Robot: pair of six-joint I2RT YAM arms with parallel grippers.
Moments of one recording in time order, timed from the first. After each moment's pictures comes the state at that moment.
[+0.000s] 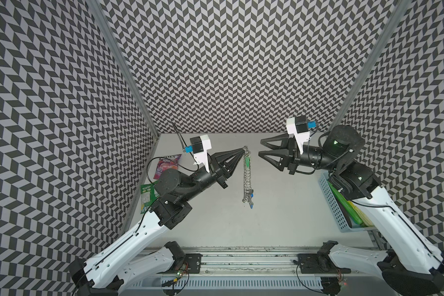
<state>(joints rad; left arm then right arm) -0.80 0.92 1.02 0.36 0.28 -0.44 0.61 1.17 1.48 -0.28 -0.78 0.14</state>
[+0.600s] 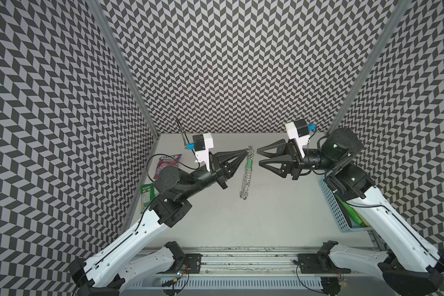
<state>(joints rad) -0.80 0.94 1.05 0.34 0.37 -0.48 0.61 1.16 1.43 -0.12 -0.96 0.28</state>
